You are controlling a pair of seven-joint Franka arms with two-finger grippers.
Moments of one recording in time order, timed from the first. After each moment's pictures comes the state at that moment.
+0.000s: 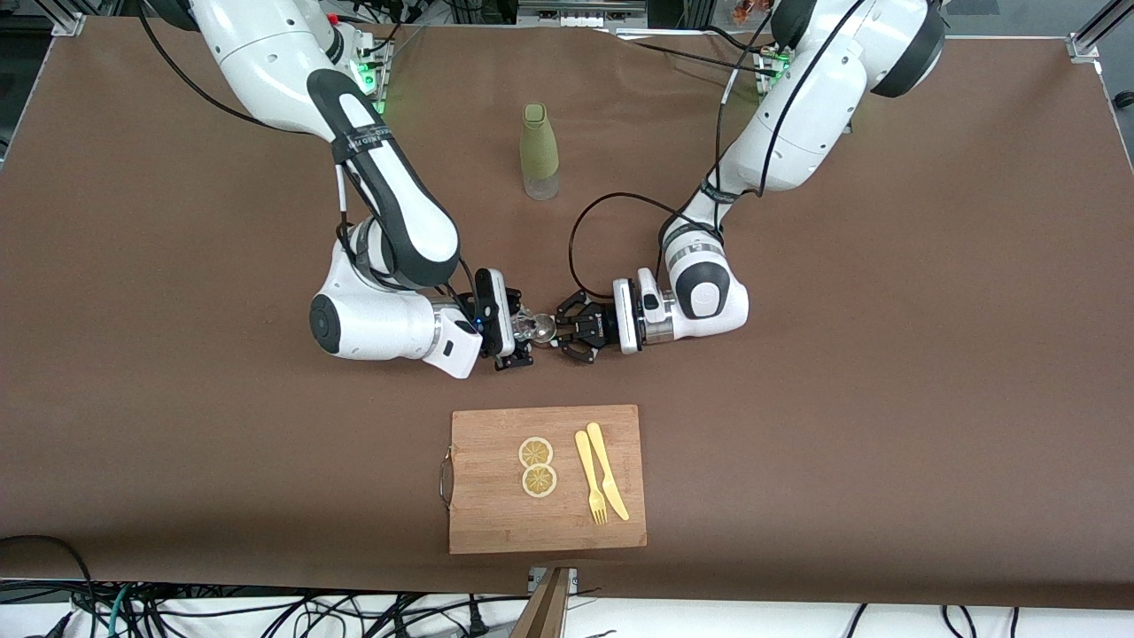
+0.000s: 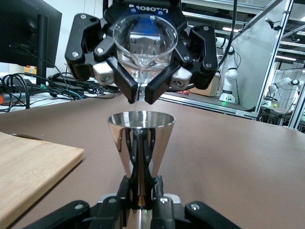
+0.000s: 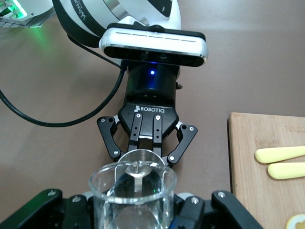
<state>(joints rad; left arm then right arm) -0.45 0.97 -0.12 -1.58 -2.05 2.09 2.47 0.45 0.74 0.03 -1.42 0.83 2.10 -1.73</state>
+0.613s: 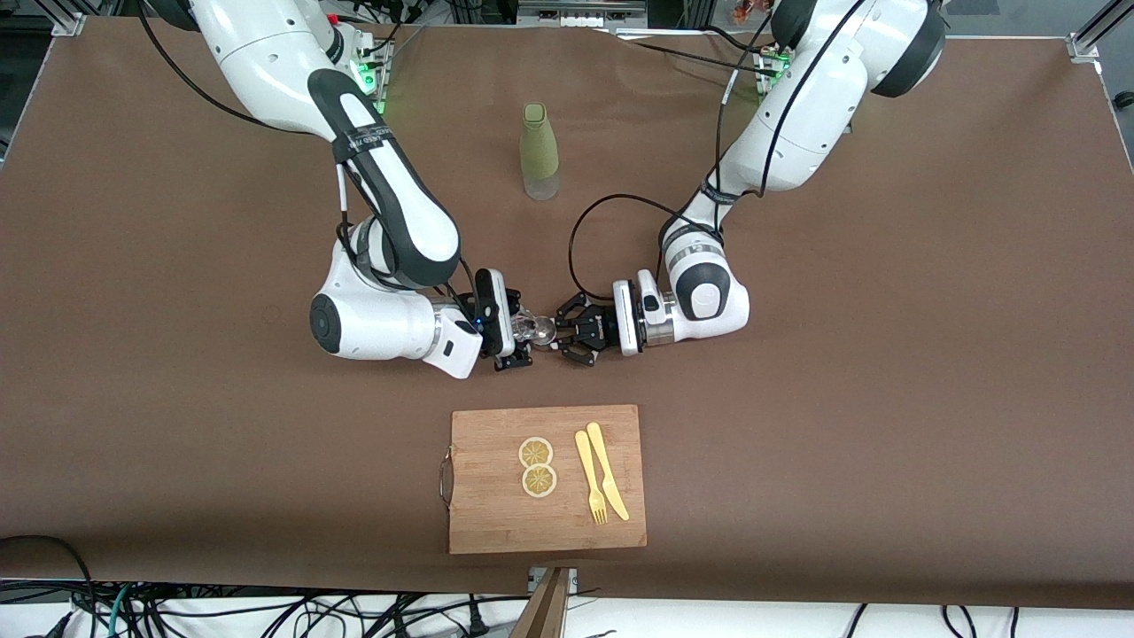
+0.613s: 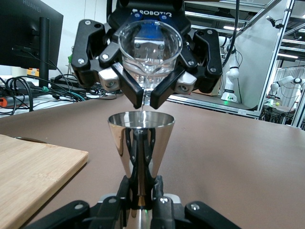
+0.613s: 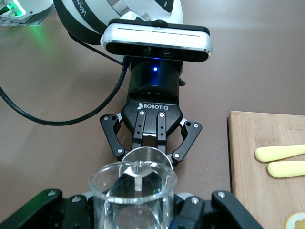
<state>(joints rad) -0.45 0.97 -0.11 -1.57 -2.05 2.10 2.48 0.45 0.74 0.03 -1.42 0.83 2.11 -1.72</state>
